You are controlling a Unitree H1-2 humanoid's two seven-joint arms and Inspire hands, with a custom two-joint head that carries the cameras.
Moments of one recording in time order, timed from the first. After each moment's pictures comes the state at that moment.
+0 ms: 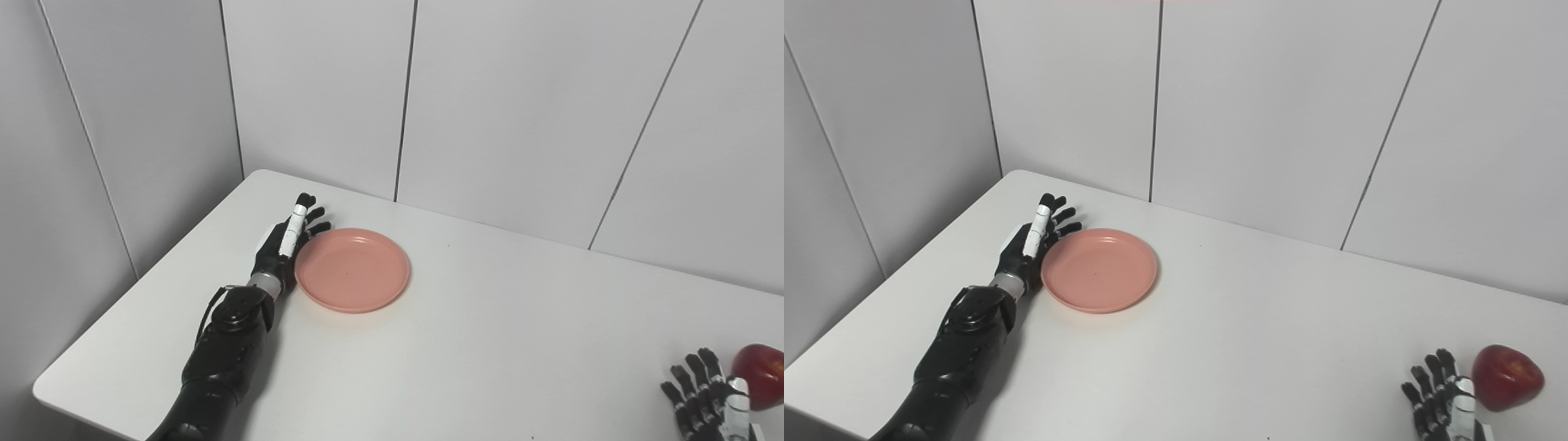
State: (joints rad) left arm -0.47 0.25 0.15 0.62 -0.23 -0.03 -0.11; right arm -0.03 -0.13 -0.16 -0.01 0.30 0.09 0.14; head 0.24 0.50
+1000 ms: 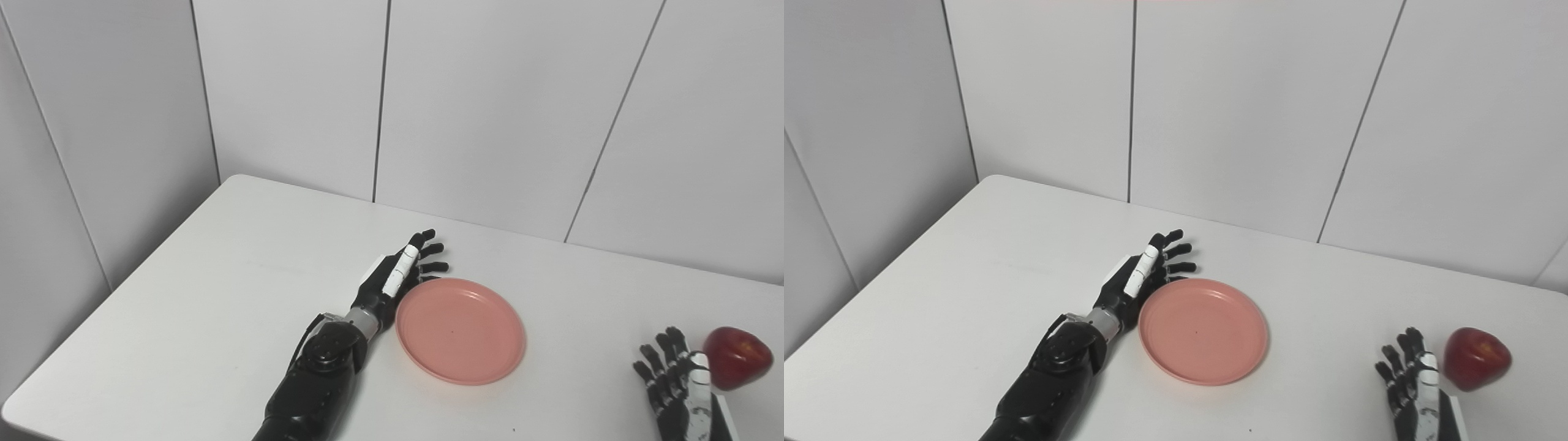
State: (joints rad) left arm -0.47 0.01 -0.04 0.58 -0.16 -0.05 -0.17; right arm -0.06 -0.12 -0.14 0.03 0.27 0.05 0.14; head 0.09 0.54
